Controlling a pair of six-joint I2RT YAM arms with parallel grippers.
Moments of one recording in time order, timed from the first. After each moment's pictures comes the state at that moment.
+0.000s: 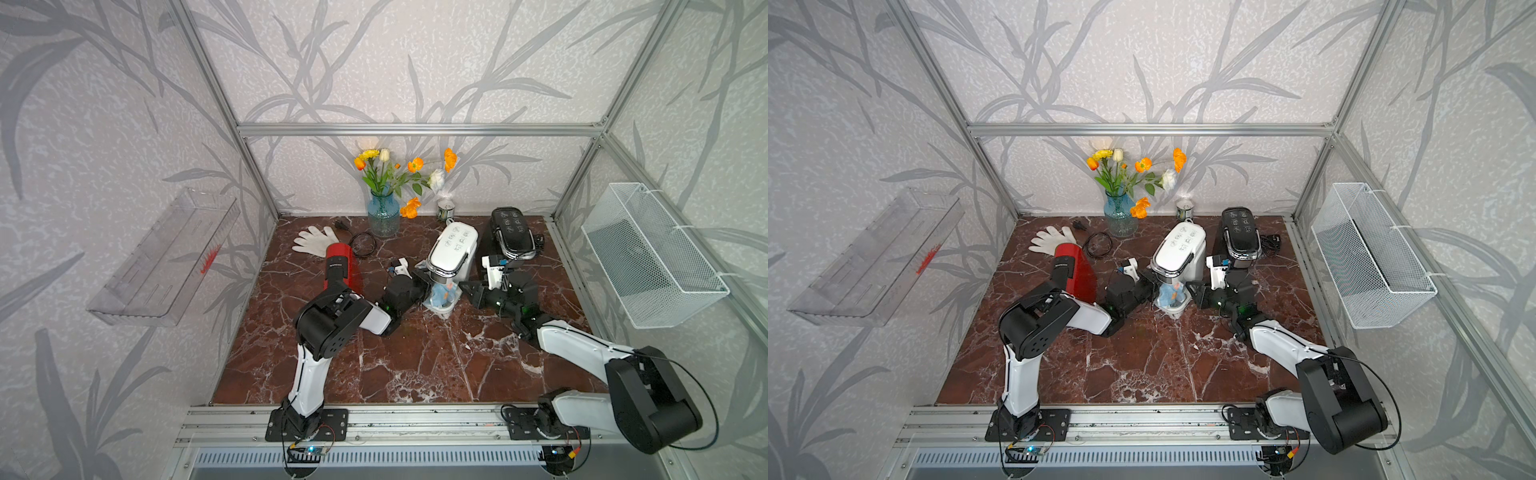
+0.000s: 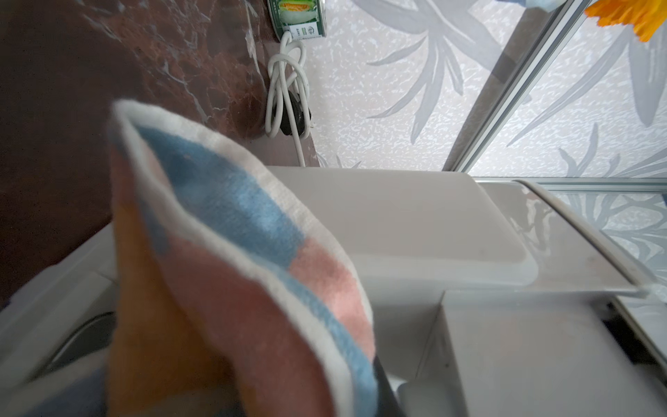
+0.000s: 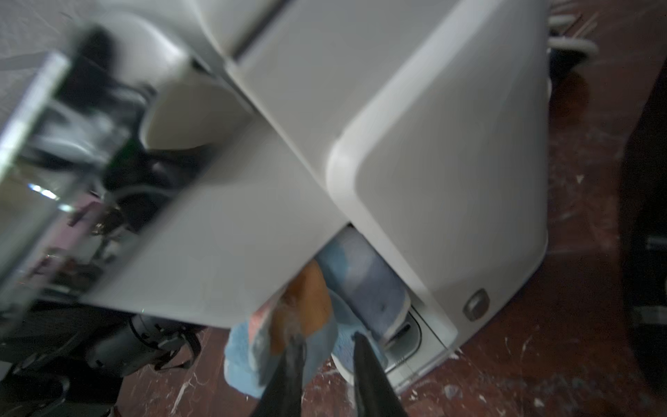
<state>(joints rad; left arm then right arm) -0.70 2.03 0.85 1.10 0.00 -1.55 0.33 1.30 0.49 0.38 -0.43 0.48</state>
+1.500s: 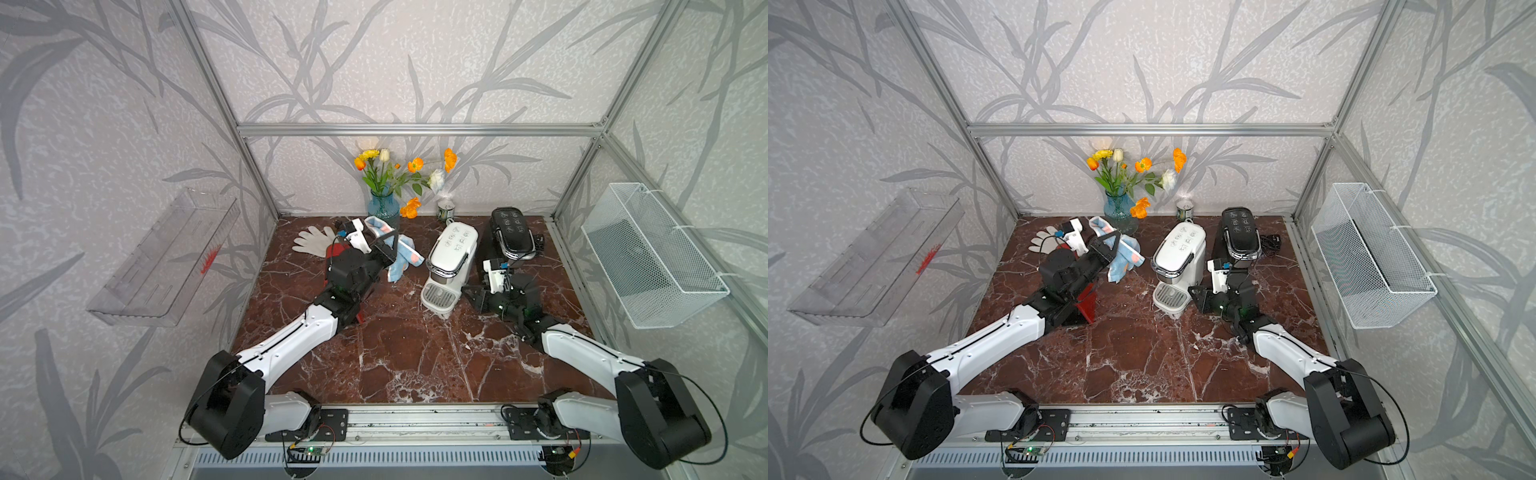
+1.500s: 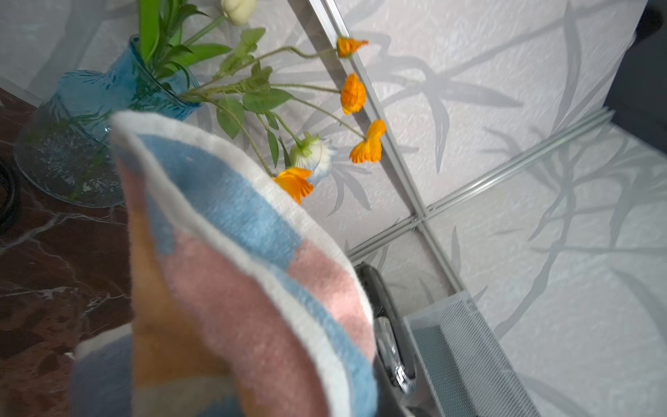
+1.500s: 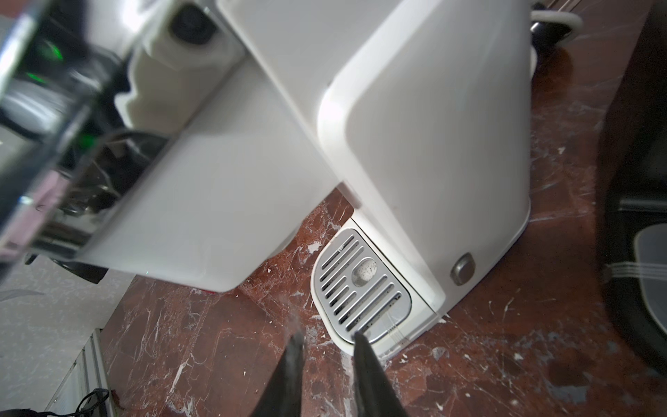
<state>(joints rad) -0.53 1.30 0.88 0.40 0.00 -0.91 0.33 1.20 0.49 0.27 -0.41 0.47</state>
